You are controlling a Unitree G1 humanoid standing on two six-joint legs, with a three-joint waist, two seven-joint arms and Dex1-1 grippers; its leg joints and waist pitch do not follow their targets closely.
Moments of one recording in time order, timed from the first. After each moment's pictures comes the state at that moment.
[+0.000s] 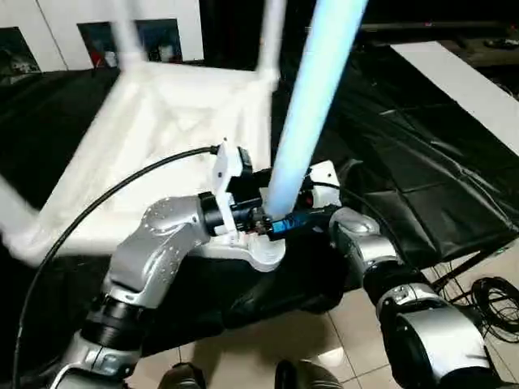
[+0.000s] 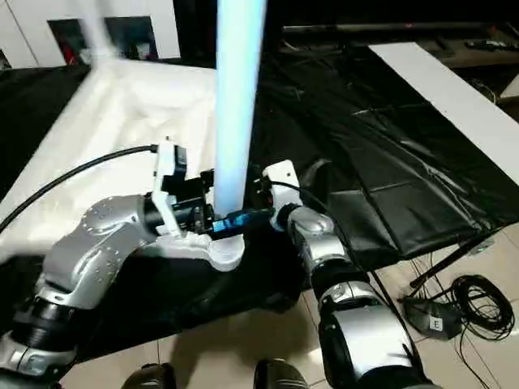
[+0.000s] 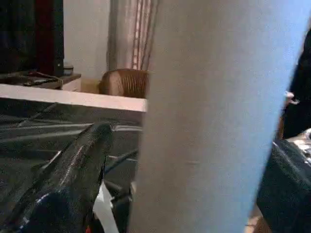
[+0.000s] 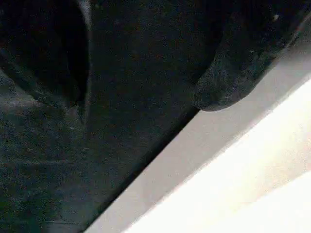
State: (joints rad) left arm -0.47 0.23 -0.21 0.00 -0.49 0.30 -0.94; right arm -0.79 -0.04 -0.02 1.11 0.04 -0.10 0.48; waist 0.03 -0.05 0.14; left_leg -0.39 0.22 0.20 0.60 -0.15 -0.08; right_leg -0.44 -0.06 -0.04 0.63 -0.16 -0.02
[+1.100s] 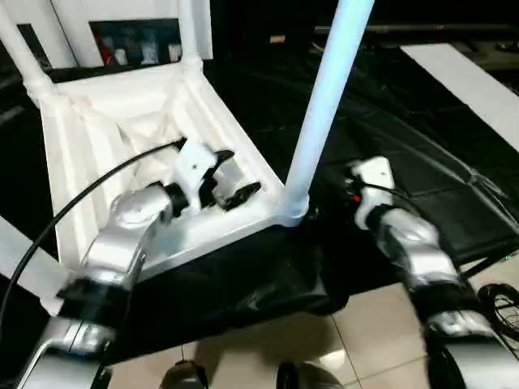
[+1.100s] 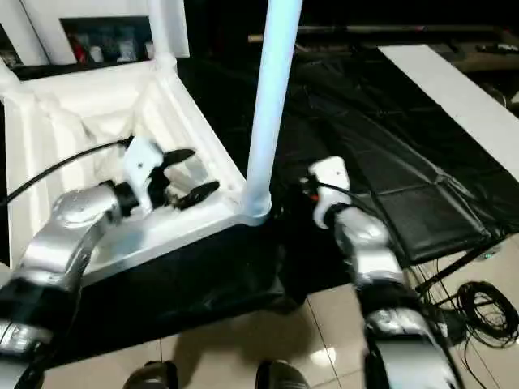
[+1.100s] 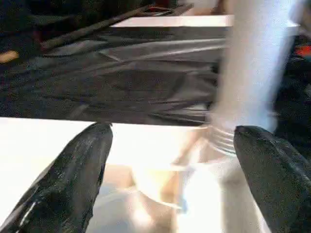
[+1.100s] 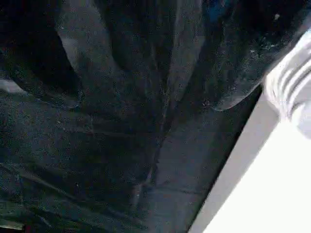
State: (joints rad) left arm -0.48 0.39 -0.13 0.23 -0.20 0.12 -0.75; right arm -0.55 -0.26 -0.06 0.69 0.08 -0.06 0.57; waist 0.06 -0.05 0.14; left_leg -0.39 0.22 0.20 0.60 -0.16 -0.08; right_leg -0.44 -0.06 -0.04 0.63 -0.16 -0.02
